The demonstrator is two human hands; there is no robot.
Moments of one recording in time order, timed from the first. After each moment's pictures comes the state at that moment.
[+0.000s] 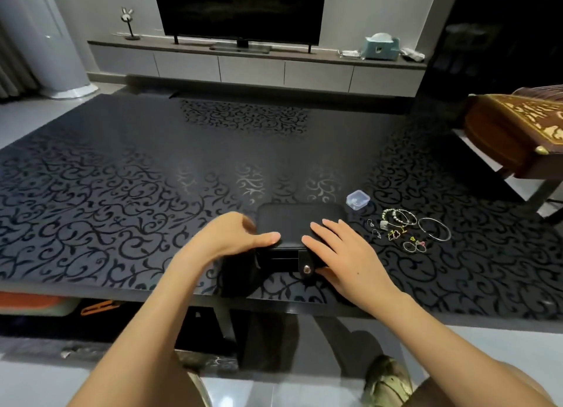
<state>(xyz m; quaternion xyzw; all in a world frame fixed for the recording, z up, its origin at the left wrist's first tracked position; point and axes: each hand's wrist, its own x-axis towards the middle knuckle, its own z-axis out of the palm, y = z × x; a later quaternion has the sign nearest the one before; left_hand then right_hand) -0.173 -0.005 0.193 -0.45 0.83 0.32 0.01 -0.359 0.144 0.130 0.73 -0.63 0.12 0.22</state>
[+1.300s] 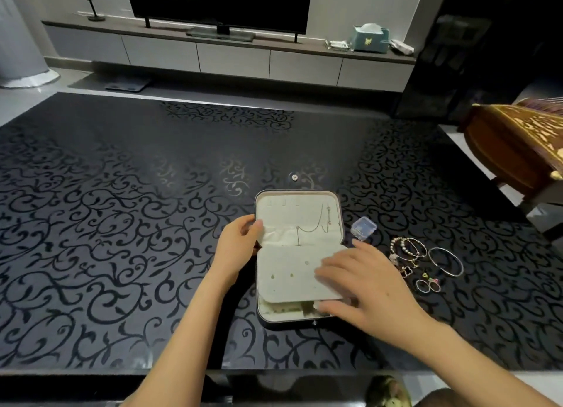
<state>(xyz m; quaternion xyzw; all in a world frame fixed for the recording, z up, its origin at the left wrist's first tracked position) -0.229 -0.068 0.144 -0.41 0.65 0.57 -0.28 -0.378 0.120 0.178 0.73 -0.67 0.12 0.08</state>
